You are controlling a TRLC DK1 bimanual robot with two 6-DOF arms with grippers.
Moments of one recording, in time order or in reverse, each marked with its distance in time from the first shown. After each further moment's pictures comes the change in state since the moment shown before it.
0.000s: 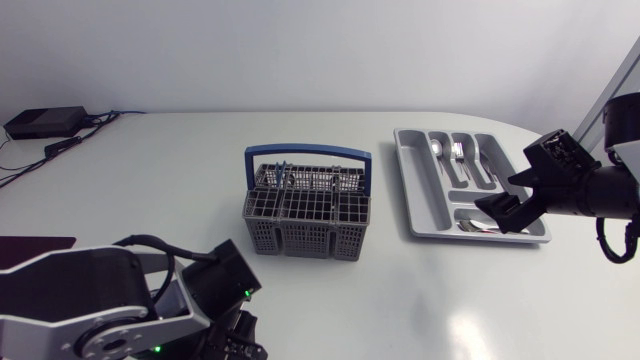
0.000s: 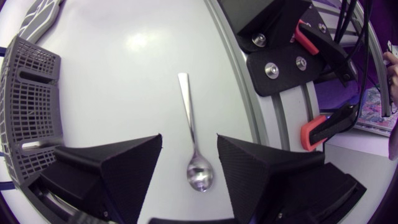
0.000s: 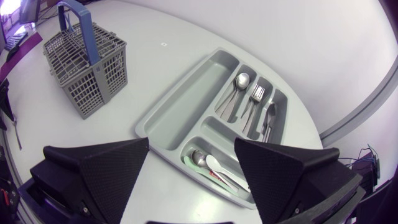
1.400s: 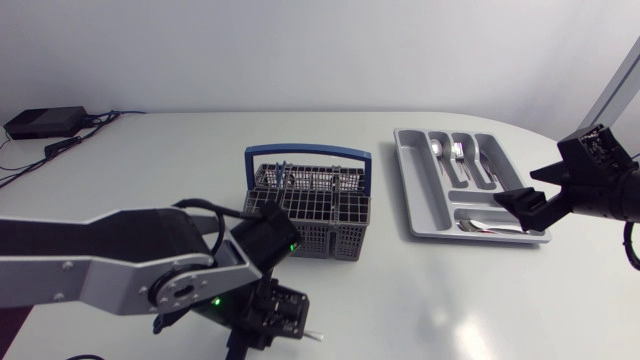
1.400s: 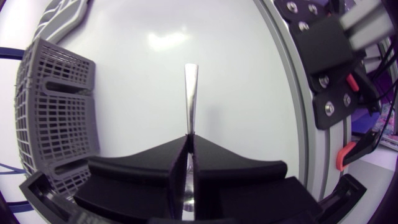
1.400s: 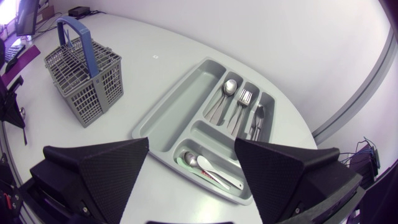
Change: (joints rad) left arm 0.032 0.193 0.204 0.104 -0.070 -0.024; right arm -0.103 -0.100 -0.015 -0.026 -0.083 0.000
